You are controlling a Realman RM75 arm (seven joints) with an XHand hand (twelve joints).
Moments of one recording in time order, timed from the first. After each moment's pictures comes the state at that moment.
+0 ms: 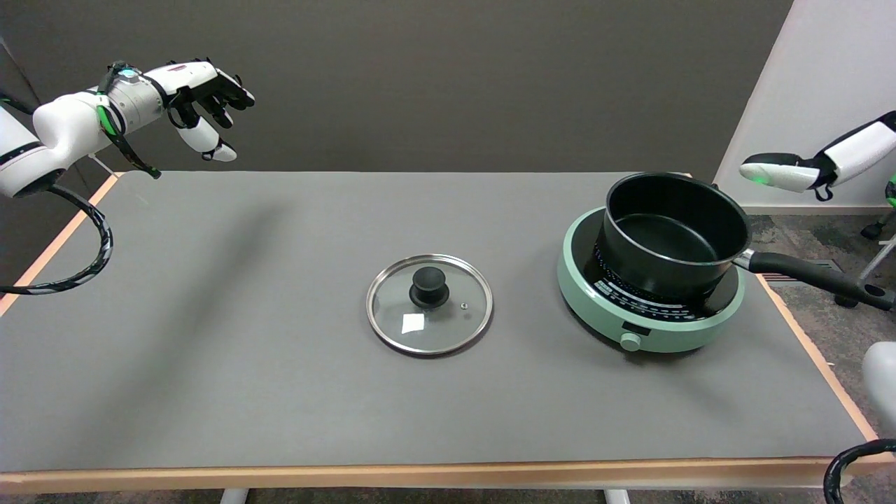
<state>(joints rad) -0.16 -1.27 -0.74 1.79 -0.17 0.71 1.49</state>
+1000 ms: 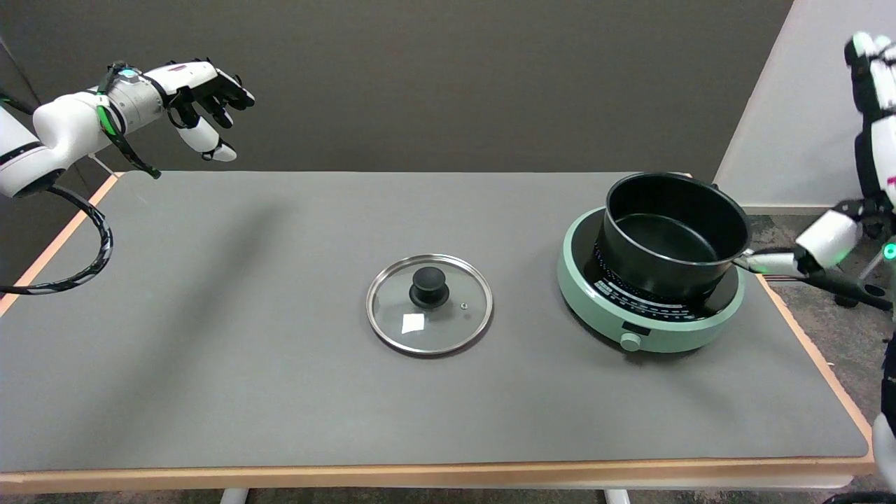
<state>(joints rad) -0.21 -1.49 -0.57 1.84 -0.61 0.58 1.28</state>
